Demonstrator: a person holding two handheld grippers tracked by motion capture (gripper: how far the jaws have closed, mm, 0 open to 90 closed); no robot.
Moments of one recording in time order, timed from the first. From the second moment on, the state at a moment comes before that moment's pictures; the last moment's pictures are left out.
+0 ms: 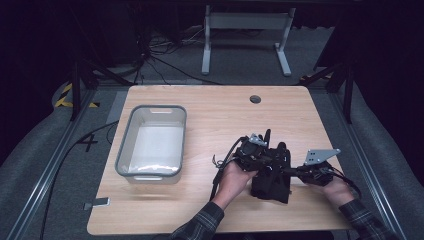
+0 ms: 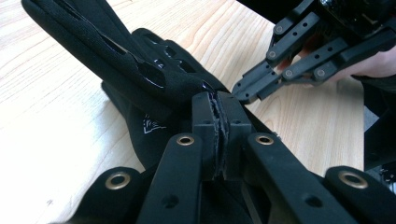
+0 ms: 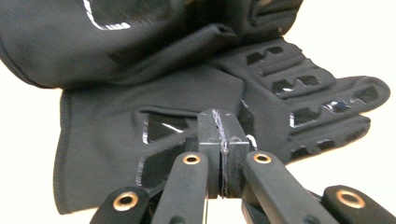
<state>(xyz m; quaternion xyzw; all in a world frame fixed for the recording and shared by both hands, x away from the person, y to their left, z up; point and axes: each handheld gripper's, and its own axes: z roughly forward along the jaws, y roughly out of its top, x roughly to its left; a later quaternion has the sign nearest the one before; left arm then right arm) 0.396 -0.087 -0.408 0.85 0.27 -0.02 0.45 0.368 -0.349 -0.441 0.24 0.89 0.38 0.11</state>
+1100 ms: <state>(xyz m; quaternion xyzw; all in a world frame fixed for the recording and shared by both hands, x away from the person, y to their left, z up) 0.388 -0.113 -0.396 0.85 0.22 -0.03 0.48 0.364 -0.367 -0.452 0.26 0.90 0.34 0.10</state>
